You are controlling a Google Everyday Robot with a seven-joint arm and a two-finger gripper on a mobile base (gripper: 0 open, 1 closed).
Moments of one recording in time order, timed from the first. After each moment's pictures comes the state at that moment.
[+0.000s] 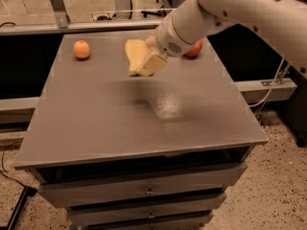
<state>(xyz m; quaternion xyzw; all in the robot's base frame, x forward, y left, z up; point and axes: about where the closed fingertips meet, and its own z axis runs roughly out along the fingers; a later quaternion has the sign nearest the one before) 0.620 -0.007 0.926 -0.61 0.70 0.09 0.37</state>
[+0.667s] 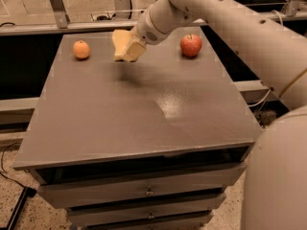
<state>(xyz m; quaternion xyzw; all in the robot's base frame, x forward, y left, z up) 0.720 0.043 0.909 -0.60 0.70 0.11 0.39</state>
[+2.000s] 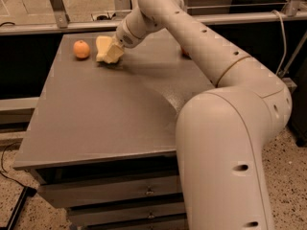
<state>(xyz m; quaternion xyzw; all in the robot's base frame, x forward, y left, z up) 0.794 0.117 0.858 -0.58 0.70 0.16 0.37</state>
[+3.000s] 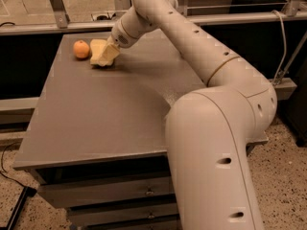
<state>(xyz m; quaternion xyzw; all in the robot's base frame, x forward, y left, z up) 0.799 0.135 0.854 -0.58 0.71 0.17 0.36</state>
